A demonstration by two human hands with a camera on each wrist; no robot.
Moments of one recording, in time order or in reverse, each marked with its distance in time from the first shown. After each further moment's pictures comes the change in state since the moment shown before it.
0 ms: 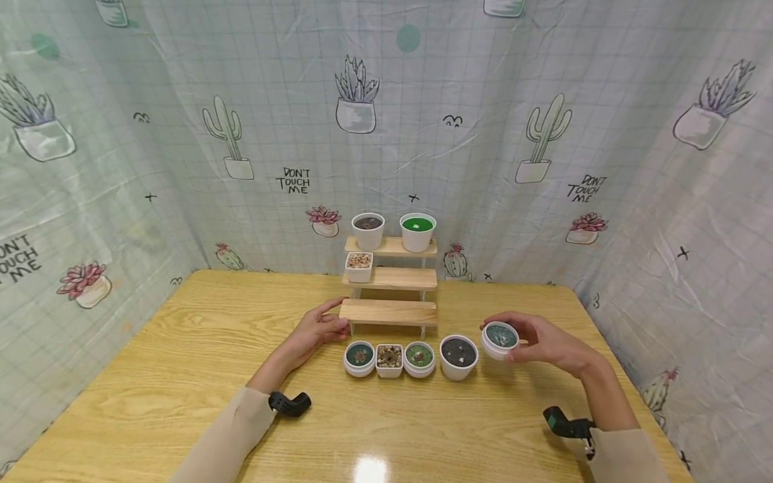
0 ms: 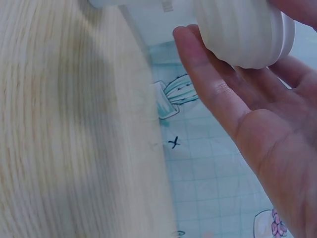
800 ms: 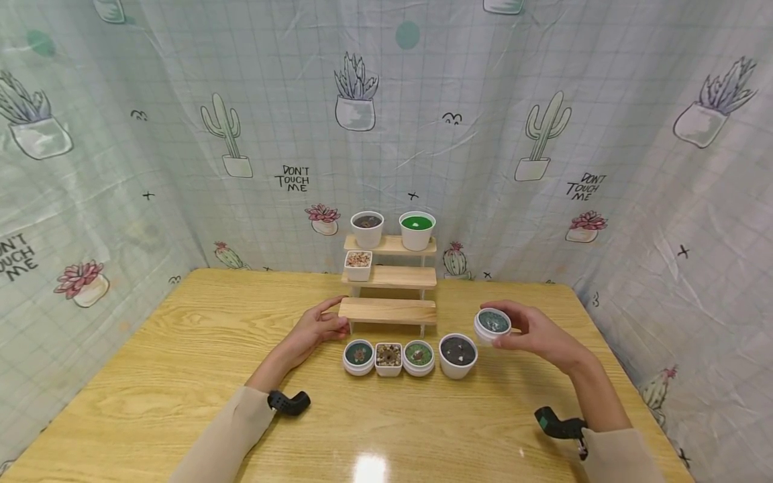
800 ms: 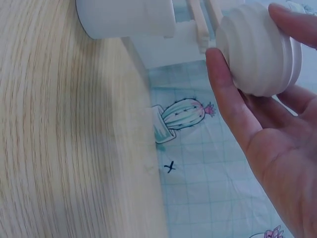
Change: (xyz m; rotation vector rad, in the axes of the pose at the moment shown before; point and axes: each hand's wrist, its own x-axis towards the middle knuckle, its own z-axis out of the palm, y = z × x) left_hand -0.001 0.003 0.001 0.001 0.001 -0.010; right_hand 0.010 -0.017 0.012 -0.115 0.216 0.139
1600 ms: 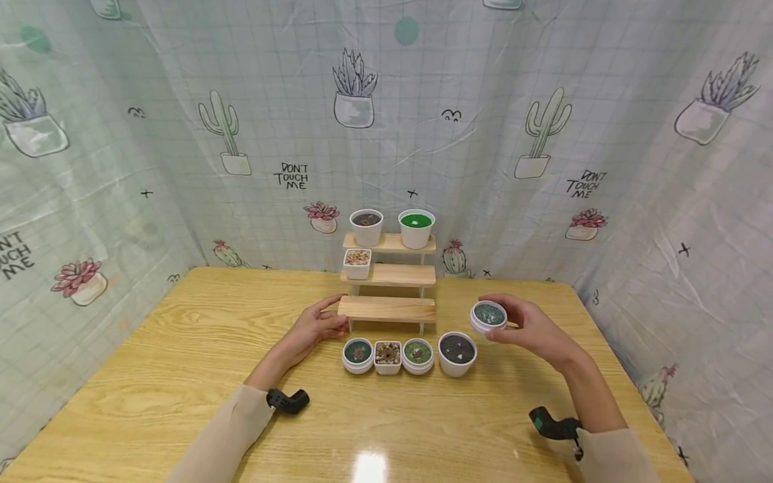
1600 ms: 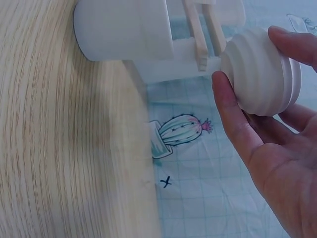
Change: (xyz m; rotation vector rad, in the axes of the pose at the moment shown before) left_hand 0.001 -0.001 -0.001 0.006 0.002 0.004; right_hand 0.006 -0.016 0.011 -0.012 0.084 0.058
